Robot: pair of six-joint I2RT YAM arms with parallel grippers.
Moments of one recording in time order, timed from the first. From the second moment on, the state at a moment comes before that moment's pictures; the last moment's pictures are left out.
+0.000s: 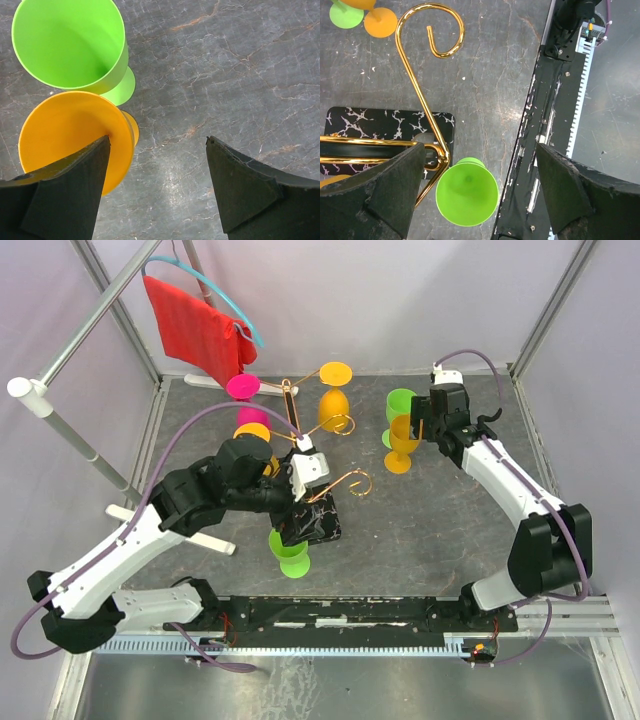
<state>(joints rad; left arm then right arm) -0.93 1.08 1.35 -0.88 0.34 0.17 0.27 1.49 1.18 -0.33 0.31 0.15</state>
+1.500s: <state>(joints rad) -0.98 1.02 1.17 -0.98 0.26 0.18 0.26 1.54 1.19 -0.34 0.32 0.13</state>
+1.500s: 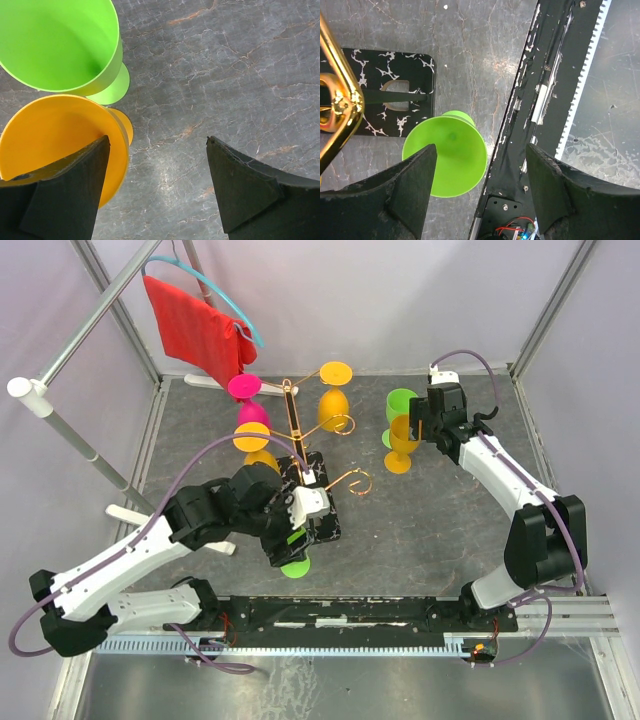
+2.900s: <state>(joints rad) -1.12 1.12 1.02 -0.87 0.06 0.15 0.25 1.51 1.18 -0.34 0.33 0.10</state>
